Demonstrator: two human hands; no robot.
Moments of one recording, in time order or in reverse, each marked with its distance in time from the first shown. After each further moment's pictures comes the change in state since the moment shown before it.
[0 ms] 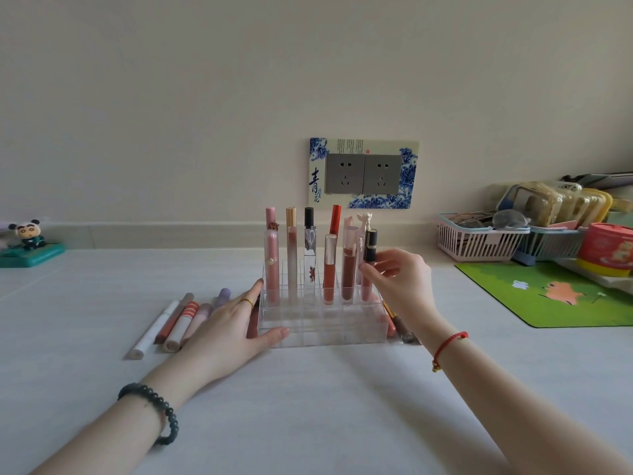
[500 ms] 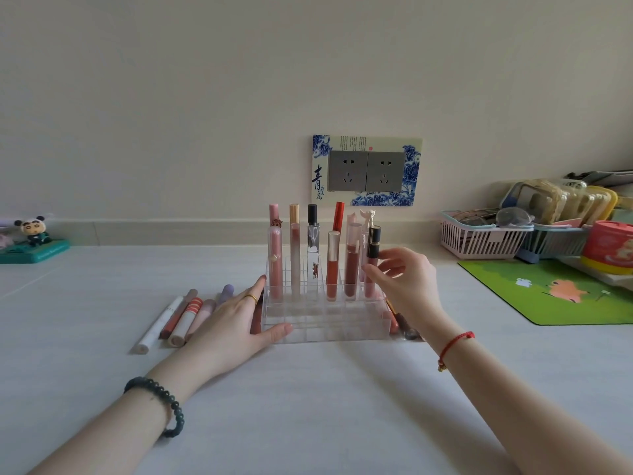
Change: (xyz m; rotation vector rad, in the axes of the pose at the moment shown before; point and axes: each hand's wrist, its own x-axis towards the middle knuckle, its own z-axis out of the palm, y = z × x) left_hand -0.002 0.003 -0.002 -0.014 -0.009 -0.032; right_hand -0.002 0.004 -0.002 -0.027 0.002 0.004
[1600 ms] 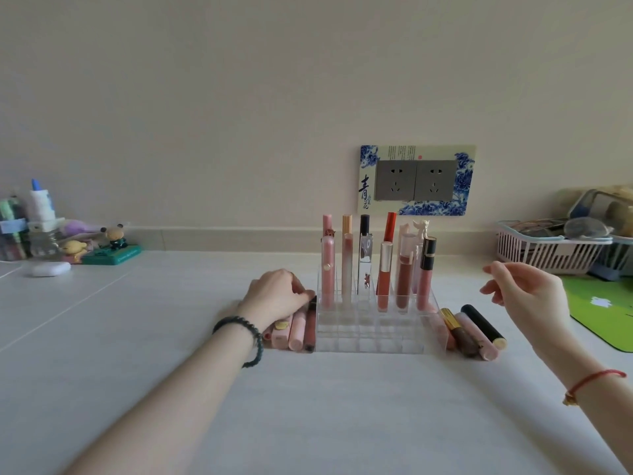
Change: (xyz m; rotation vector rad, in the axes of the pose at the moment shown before) left_hand 0.047 -0.012 -0.029 -0.056 0.128 -0.151; right_hand 0.006 0.034 -0.047 0.151 0.149 0.081
